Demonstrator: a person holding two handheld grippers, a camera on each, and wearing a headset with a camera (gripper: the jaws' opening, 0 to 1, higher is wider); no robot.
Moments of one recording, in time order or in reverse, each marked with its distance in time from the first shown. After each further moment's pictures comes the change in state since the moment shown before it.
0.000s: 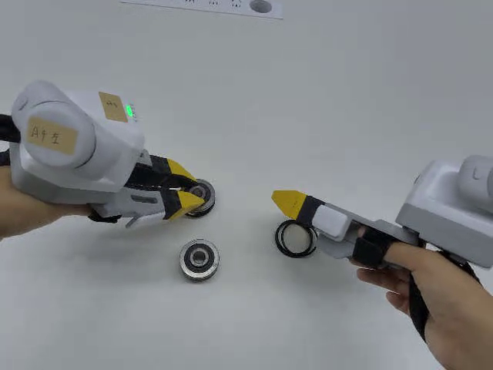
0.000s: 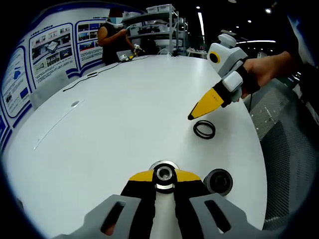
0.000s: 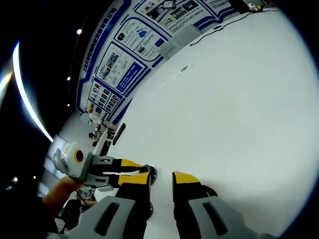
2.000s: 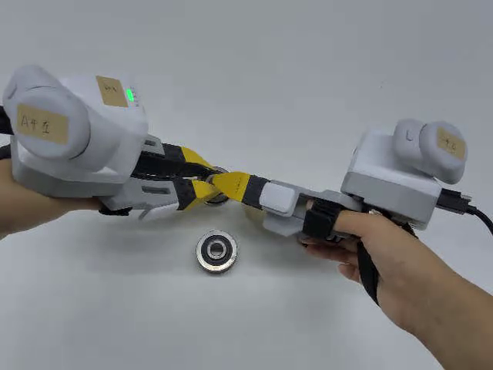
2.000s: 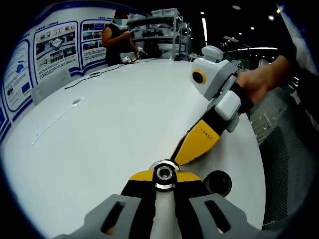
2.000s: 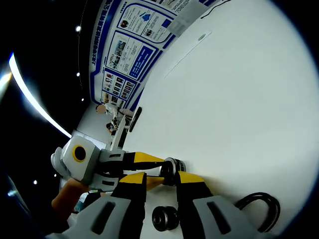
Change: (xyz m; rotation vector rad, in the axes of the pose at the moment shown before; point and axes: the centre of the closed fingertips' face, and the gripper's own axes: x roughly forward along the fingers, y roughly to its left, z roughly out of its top) left arm 0.000 0.001 0.002 -0.035 -0.038 -0.010; right arm 0.050 0.036 -0.031 0.073 0.161 0.164
